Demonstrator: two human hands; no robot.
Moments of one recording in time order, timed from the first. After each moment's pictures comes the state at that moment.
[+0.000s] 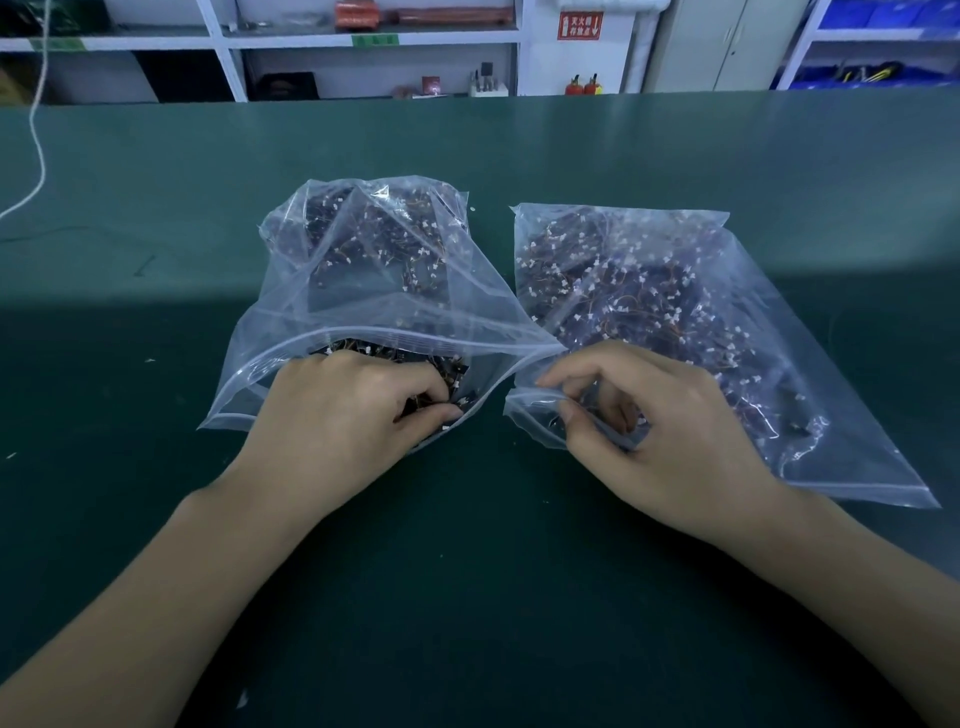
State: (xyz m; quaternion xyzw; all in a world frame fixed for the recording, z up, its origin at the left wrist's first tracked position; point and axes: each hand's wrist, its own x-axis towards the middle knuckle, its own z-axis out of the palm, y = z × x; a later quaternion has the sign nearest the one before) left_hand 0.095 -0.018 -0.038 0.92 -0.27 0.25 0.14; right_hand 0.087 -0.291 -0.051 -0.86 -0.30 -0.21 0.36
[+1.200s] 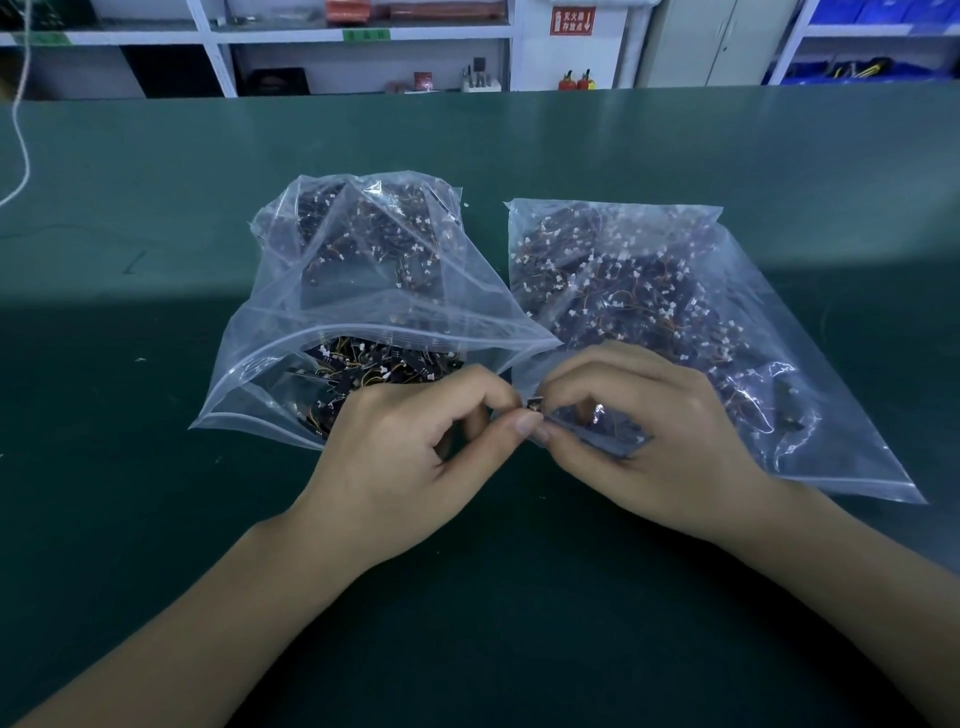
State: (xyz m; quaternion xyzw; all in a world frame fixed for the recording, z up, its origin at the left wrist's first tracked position) left_hand 0.072 -0.054 -0.050 0.83 -0.31 0.25 0.38; right_hand 0.092 -0.290 -0.053 -0.81 -0.41 -0.25 0.34
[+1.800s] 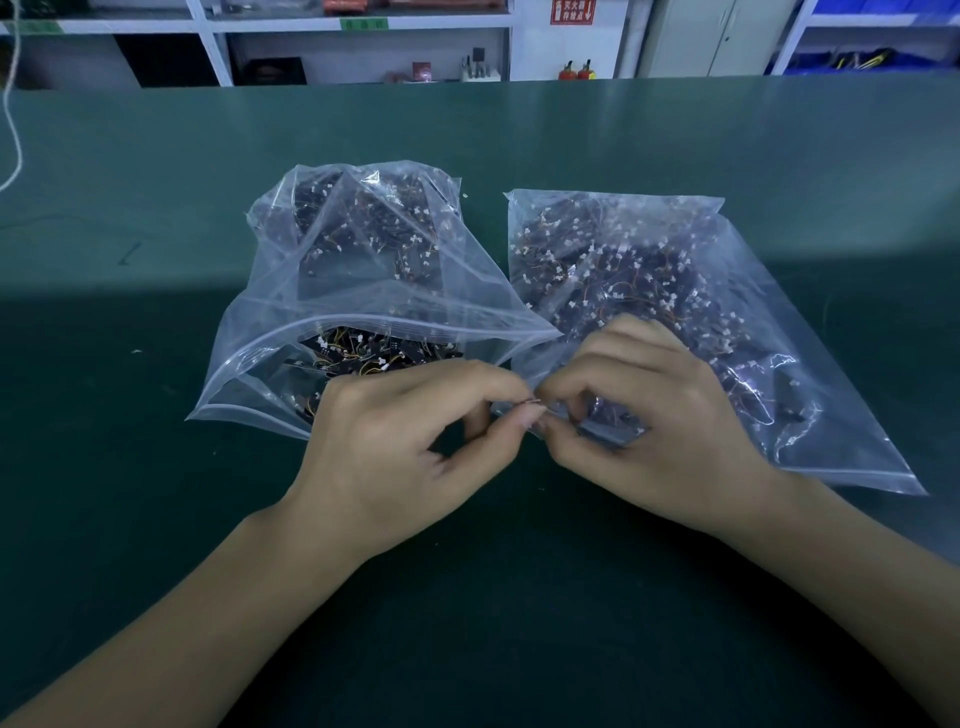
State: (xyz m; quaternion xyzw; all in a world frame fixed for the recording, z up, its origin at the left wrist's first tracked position) left_hand 0.072 -0.054 -0.047 0.81 -0.34 0.33 0.35; right_hand 0.088 -0.286 -0.047 -0.83 -0.38 -0.28 0.30
